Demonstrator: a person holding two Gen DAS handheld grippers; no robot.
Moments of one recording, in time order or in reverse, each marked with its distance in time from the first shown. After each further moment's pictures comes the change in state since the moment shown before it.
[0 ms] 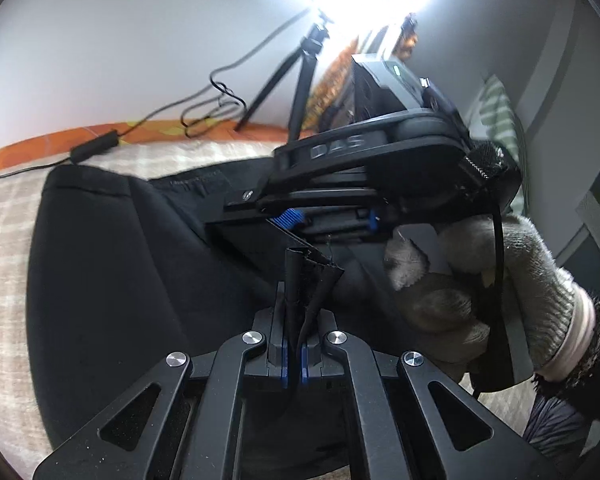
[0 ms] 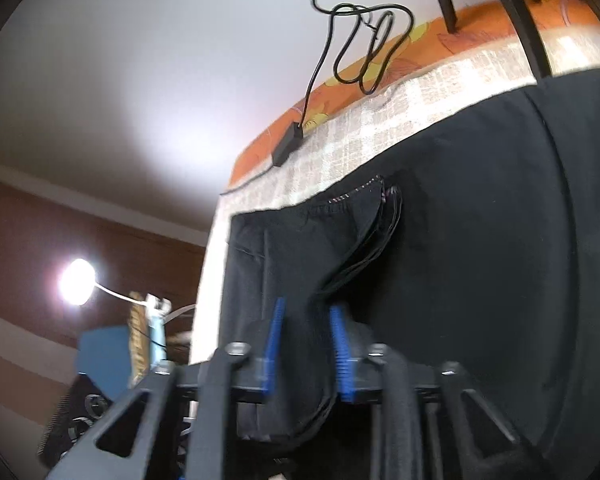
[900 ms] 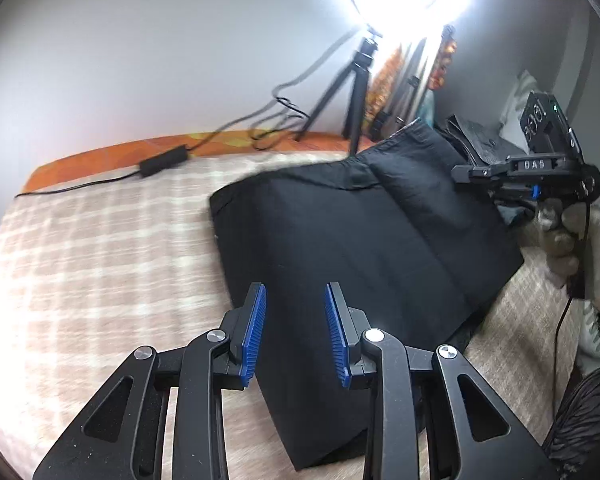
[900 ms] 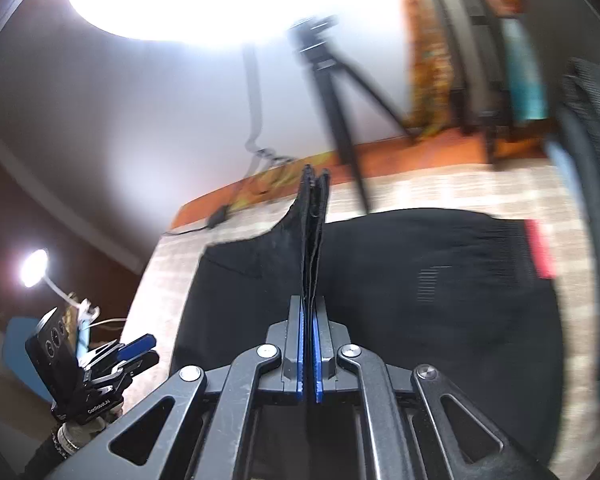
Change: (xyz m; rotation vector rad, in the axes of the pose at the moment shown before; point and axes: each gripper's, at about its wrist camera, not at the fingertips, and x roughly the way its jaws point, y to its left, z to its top) left arm -0.025 0.020 0.009 0.025 0.008 0.160; right arm -0.151 -0.037 -0.002 -0.143 -0.216 -0.288
